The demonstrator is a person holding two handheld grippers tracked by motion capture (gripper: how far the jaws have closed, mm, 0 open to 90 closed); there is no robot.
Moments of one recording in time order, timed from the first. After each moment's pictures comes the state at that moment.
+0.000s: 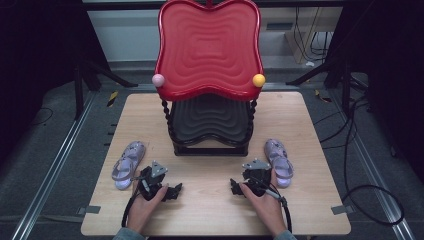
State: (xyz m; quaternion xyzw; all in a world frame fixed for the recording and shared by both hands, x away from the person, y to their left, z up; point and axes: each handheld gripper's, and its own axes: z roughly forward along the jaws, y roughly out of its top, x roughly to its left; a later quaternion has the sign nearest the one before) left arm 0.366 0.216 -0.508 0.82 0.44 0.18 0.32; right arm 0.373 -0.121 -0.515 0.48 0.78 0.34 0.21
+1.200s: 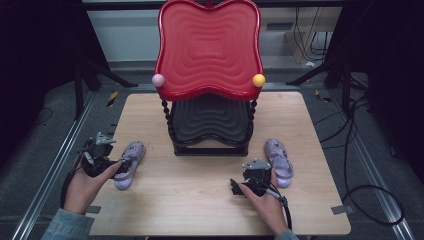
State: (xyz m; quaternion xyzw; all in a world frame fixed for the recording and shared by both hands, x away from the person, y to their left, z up) left arm 0.379 0.330 -0.383 0.79 0.51 0.22 0.24; right arm 0.374 -0.122 -0.515 0.48 0.79 0.34 0.21
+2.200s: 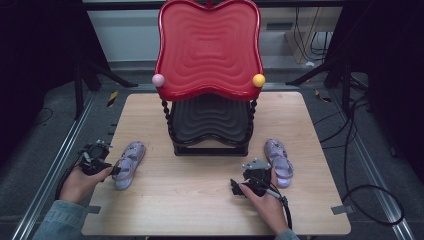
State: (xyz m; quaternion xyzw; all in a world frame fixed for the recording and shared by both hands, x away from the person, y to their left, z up) left arm 0.410 0.368 -0.435 0.82 0.55 0.12 0.15; right arm 0.374 -0.122 -0.515 0.47 0.79 0.34 0.20
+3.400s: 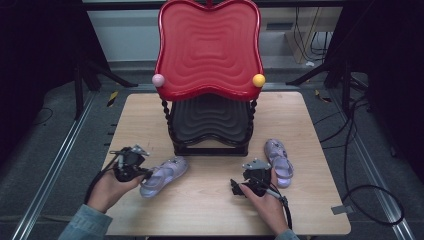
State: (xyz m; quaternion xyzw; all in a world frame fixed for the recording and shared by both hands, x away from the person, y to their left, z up) left arm 0.387 0.250 -0.422 0.89 0.40 0.08 0.21; right arm 0.374 -0.122 -0.515 0.47 0.79 0.34 0.20
